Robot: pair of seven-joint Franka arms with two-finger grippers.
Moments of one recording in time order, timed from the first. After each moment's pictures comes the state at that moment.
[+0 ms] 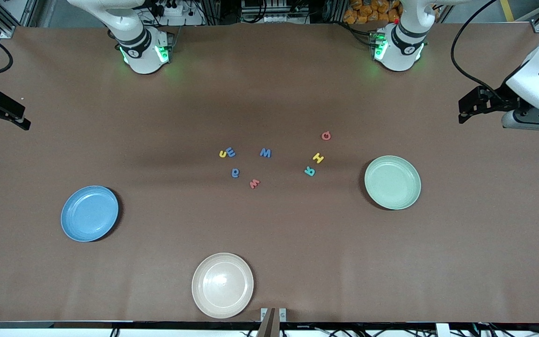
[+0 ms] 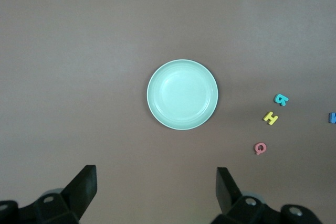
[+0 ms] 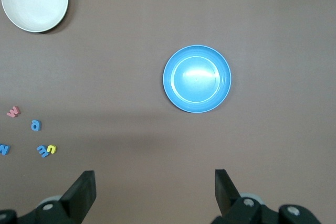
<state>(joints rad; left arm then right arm) -0.09 -0.02 -0.04 -1.60 0.00 1.59 -0.01 0.00 -0.02 -0.07 -1.57 0.03 1.61 -0.09</state>
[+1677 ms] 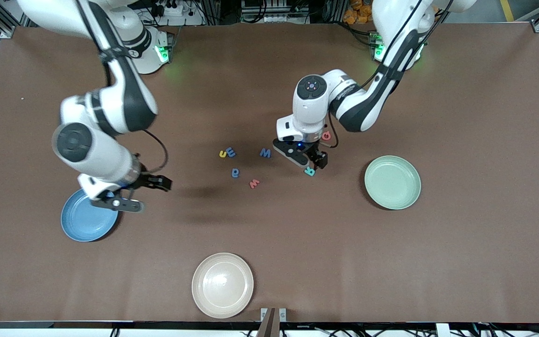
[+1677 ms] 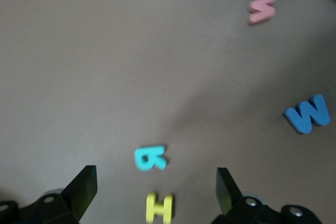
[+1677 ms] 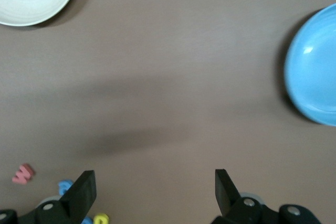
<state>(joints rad) -0.53 0.50 -0.20 -1.94 0.33 2.53 -0.16 0.37 0.43 -0.05 -1.66 0.03 2.05 0.47</state>
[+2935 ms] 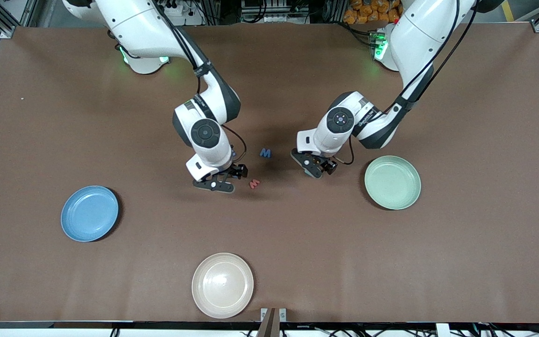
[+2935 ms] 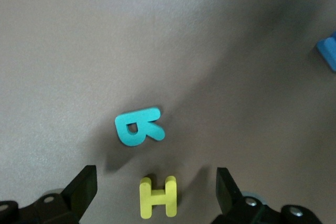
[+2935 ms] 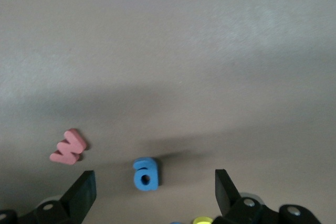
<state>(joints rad) -0.22 0.58 -0.43 -2.03 0.24 2.55 0.00 0.66 0.60 -0.05 -1.76 0.06 2.33 0.75</state>
